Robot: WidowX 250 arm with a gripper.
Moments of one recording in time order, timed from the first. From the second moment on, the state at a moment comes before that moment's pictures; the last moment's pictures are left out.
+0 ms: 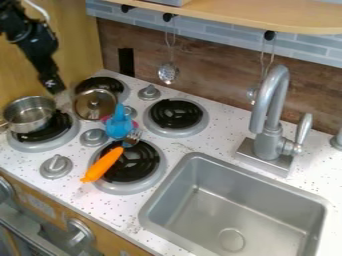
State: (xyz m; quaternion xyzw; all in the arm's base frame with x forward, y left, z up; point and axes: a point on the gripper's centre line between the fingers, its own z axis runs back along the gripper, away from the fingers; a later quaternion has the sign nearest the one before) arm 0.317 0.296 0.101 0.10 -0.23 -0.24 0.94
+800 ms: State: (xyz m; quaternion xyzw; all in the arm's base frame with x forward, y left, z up) arm 0.271 0.319 0.050 0.16 -0.16 -0.31 0.93
